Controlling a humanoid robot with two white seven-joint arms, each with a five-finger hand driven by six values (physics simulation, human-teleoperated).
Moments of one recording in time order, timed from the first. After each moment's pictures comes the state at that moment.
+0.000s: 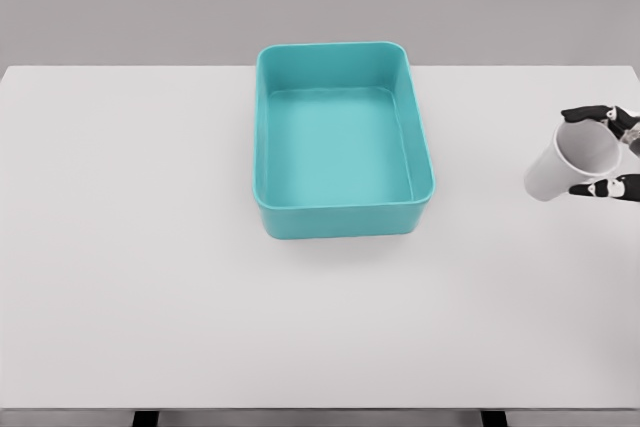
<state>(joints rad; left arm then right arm) 0.02 0.00 -0.16 -0.08 0.12 -0.03 0.14 -0.13 -0.88 0.16 -1.31 -0.60 -0.61 0.61</state>
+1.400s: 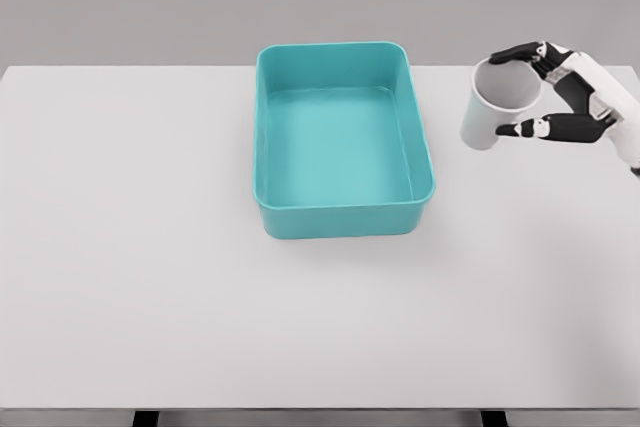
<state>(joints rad) 0.02 0.00 -0.16 -0.08 0.12 -0.03 0.14 -0.38 -0.68 0.25 -1.32 -0.56 -0.53 0.61</state>
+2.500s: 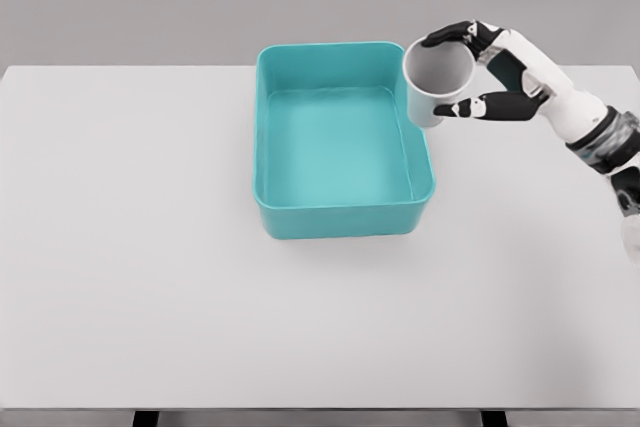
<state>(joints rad) 0.02 0.00 -0.16 -0.08 0.12 -0.03 0.14 -0.52 -0.55 0.35 -1.32 -0.53 -0.48 0.61</state>
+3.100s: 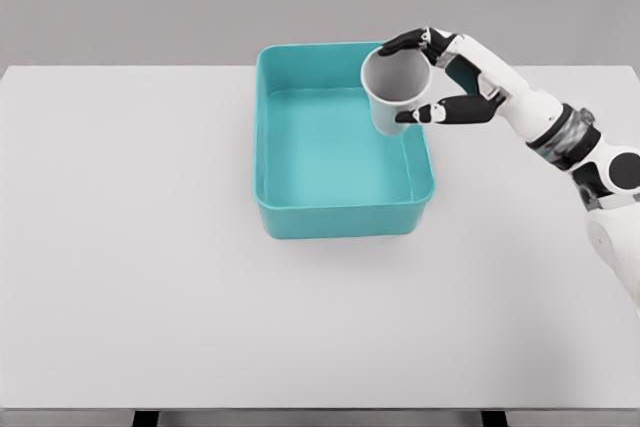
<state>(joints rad) 0.02 0.00 -0.16 -0.08 0.12 -0.03 0.14 -0.56 -0.48 0.41 -1.31 -0.49 -0.46 0.61</state>
